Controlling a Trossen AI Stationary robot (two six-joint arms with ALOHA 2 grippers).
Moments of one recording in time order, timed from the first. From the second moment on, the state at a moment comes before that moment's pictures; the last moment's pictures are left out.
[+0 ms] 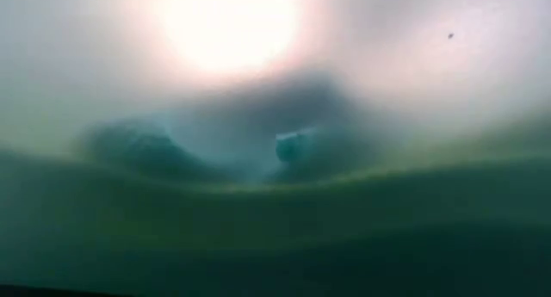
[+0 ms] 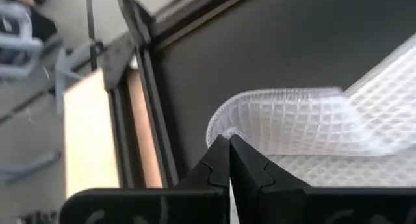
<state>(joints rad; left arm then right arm) 0.39 1.04 0.60 -0.90 -0.70 -0.64 -0.32 1.50 1.00 -0.01 -0.21 0.34</state>
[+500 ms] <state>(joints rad) 0.55 1.04 0.61 -0.72 -0.71 -0.36 -0.24 1.60 1.00 -0.12 -0.29 0.33</state>
